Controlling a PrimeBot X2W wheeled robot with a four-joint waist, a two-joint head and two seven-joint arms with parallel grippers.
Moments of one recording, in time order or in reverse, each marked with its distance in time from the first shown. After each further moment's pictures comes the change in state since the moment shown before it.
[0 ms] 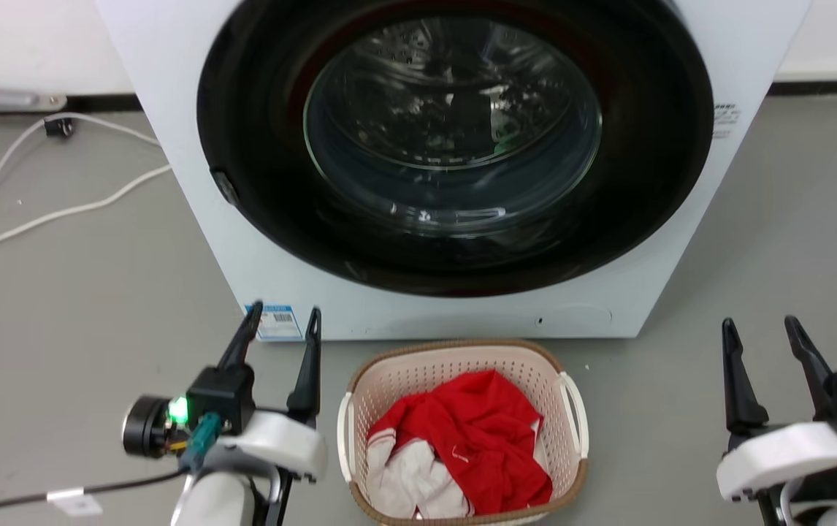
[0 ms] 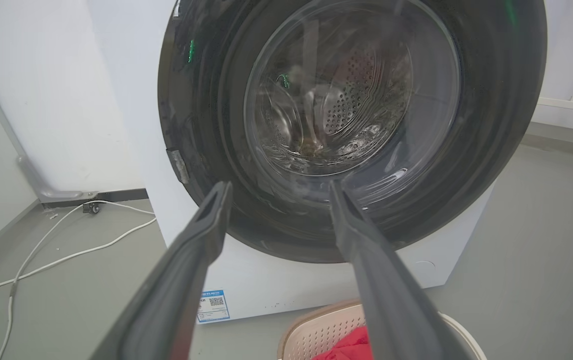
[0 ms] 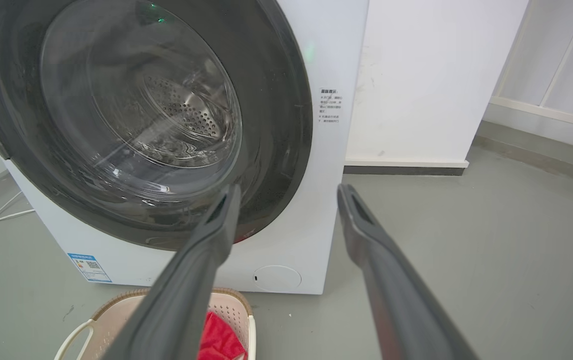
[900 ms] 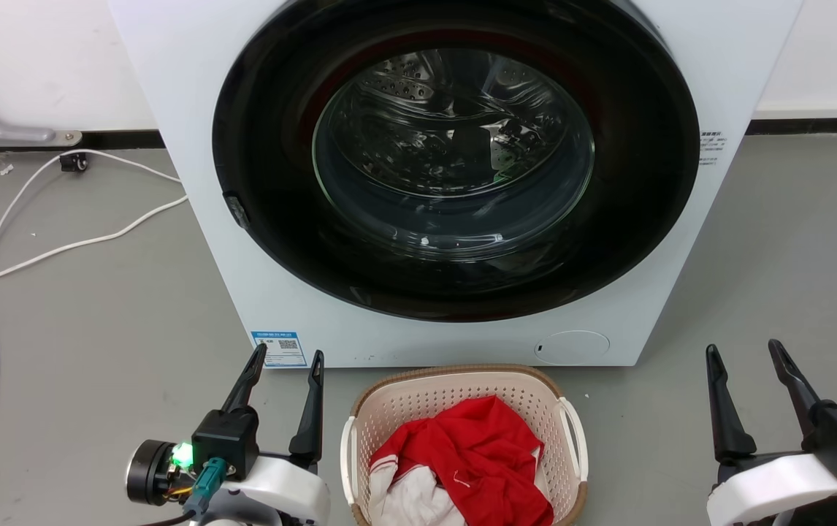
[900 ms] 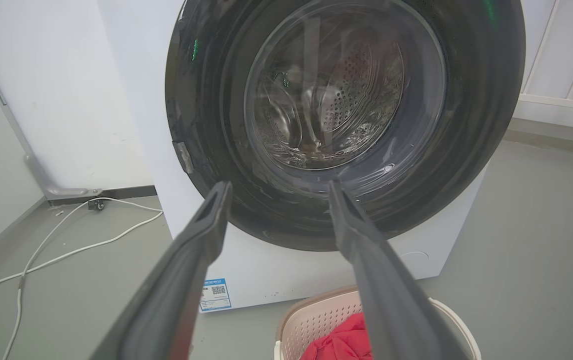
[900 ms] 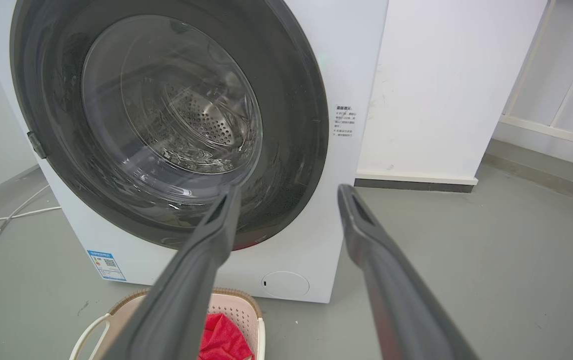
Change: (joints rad) left arm 0.090 0.008 -0.022 -0.033 -0.005 0.013 0.000; right arm 0.069 0.000 0.036 -0.053 -0.013 0.000 0.000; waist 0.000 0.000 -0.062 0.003
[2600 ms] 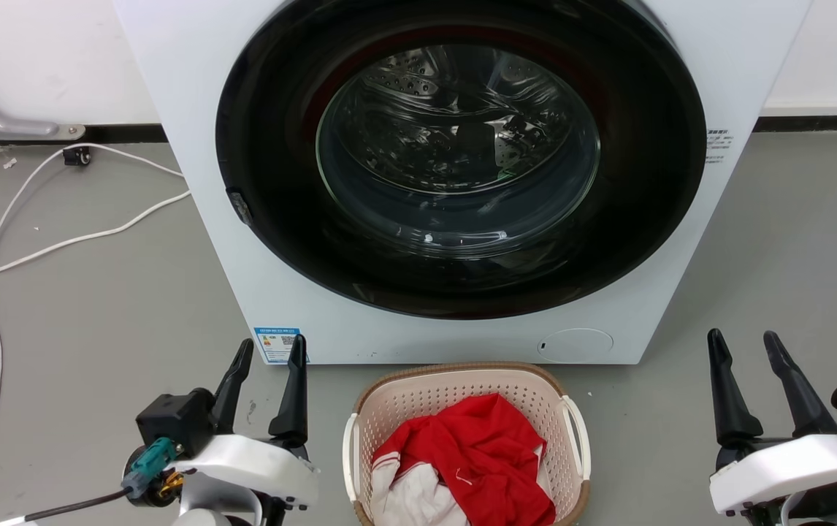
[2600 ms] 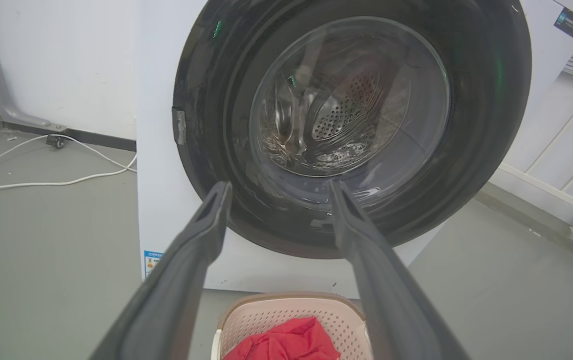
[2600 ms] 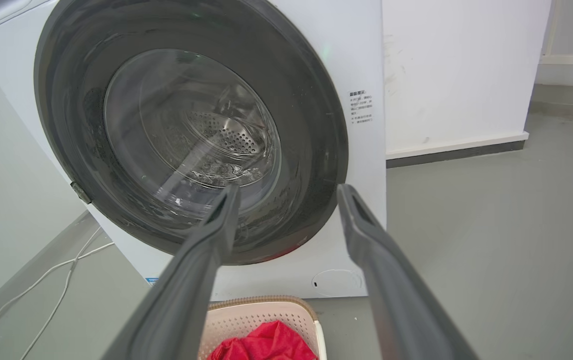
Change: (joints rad) left arm -0.008 0.000 0.025 -0.044 -0.311 -0.038 0.091; right arm -0.032 0.000 0.005 0.005 0.248 0.000 0.063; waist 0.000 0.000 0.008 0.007
